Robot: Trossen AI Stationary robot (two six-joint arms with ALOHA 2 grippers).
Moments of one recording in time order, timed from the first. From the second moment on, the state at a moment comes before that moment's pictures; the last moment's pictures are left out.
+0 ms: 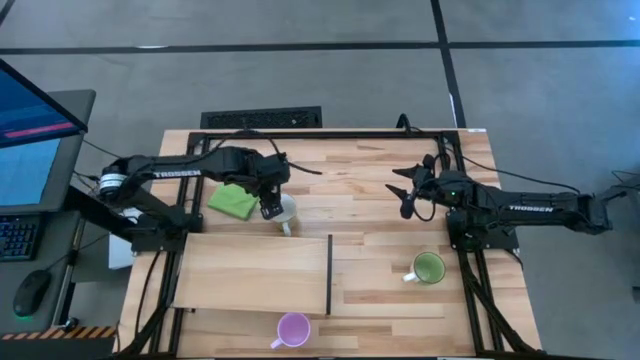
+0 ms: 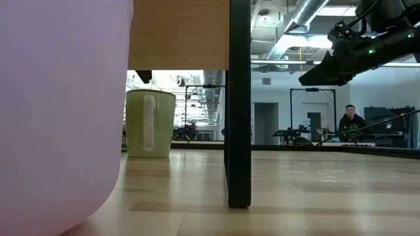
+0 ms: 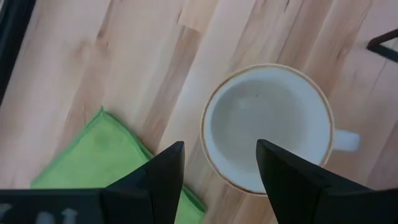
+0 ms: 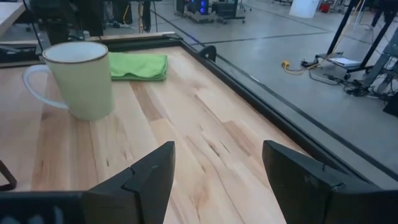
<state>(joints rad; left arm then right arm) 0.19 1.47 1.28 -1.04 -0.12 -0.19 -0.23 0.61 0.23 0.09 0.24 -0.05</state>
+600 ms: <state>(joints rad) 0.18 1.48 1.28 -1.04 -0.11 -0.13 -0.23 0.61 0.23 0.09 0.24 -0.05</state>
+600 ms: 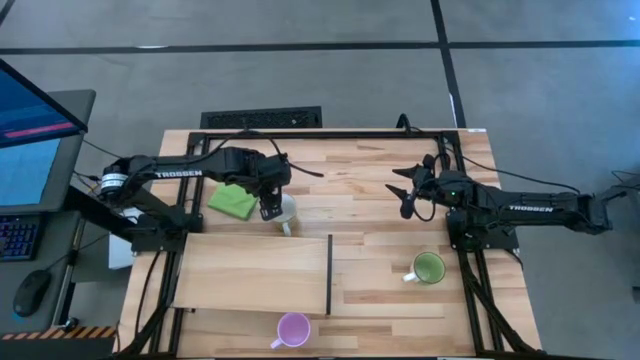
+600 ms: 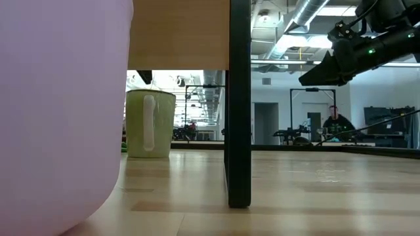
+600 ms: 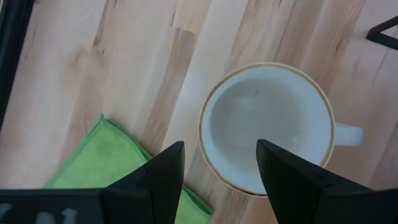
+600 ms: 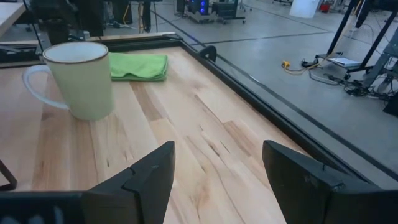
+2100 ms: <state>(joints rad) 0.18 1.47 1.25 -1.06 -0.12 -0.09 -0.23 0.61 0.23 0.09 0.24 -0.05</state>
